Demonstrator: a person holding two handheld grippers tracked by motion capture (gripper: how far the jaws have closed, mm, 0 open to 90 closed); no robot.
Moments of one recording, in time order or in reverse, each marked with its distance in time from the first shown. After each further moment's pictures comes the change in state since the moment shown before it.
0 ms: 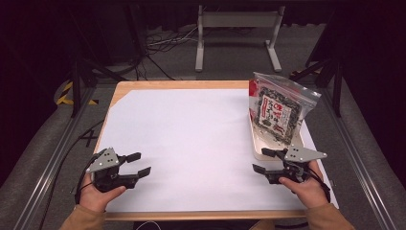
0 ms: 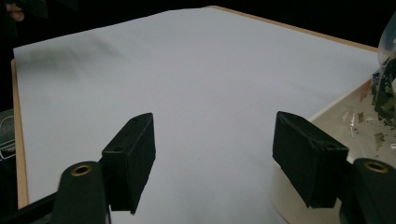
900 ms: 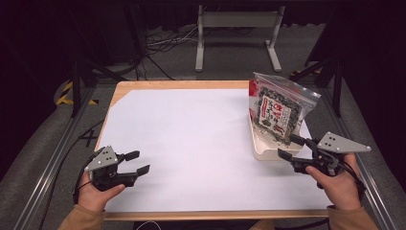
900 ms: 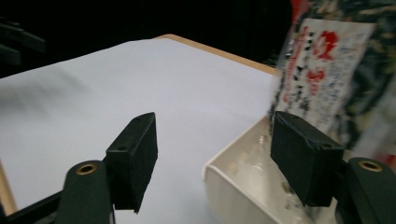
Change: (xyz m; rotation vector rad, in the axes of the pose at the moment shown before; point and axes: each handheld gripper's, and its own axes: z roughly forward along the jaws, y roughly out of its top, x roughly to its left) left arm -0.002 0.006 -0.004 0.005 0.021 0.000; right arm -0.007 0.048 -0.066 -0.046 -0.163 0.021
